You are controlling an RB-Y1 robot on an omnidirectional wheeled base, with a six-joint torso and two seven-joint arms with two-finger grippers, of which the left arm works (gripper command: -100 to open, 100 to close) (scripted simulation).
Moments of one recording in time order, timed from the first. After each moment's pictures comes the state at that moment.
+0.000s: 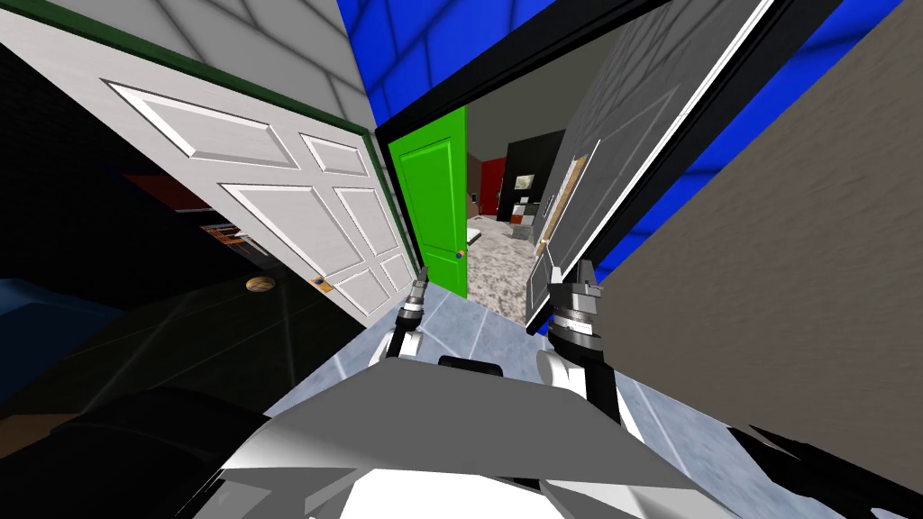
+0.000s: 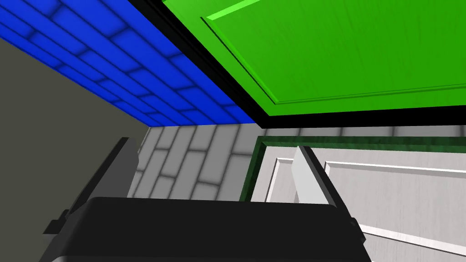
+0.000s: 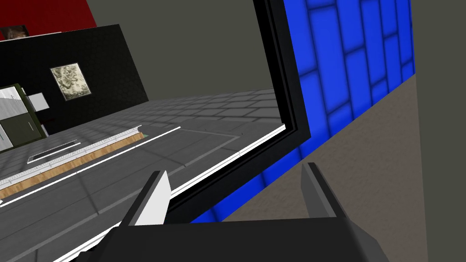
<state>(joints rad) 0.37 0.04 -0.06 -1.94 -0.16 -0.57 -0.31</state>
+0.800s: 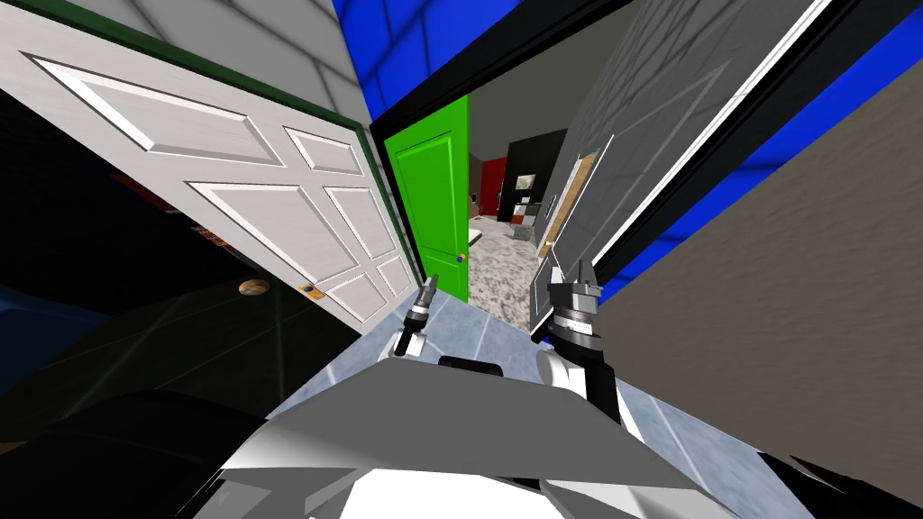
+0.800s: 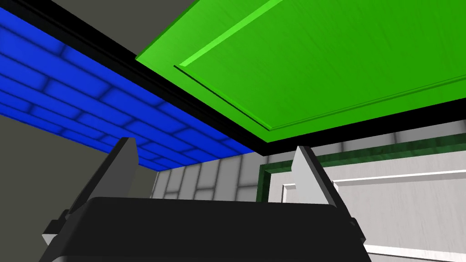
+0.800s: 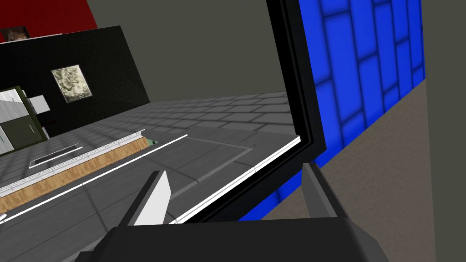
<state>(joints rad) 0.30 0.06 -0.07 -1.74 -0.21 -0.61 -0.47</state>
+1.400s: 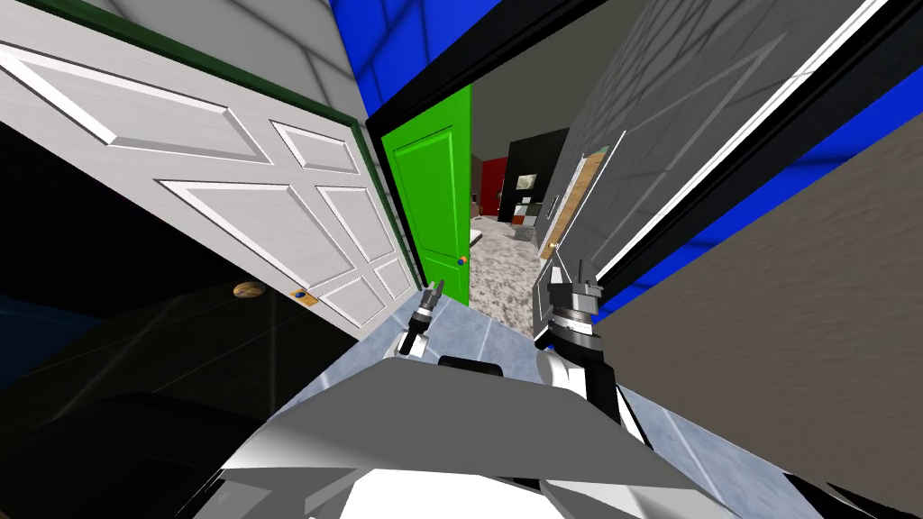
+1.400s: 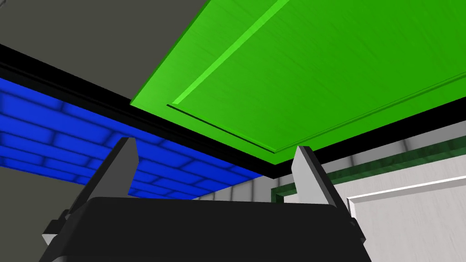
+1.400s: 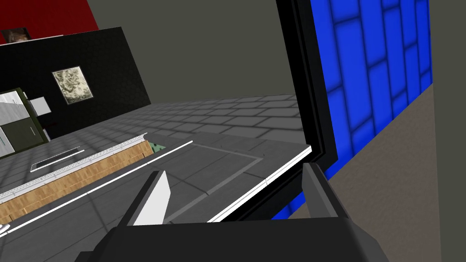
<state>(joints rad) 0.25 0.07 -0.07 -1.60 -0.25 -0.64 -0.60</state>
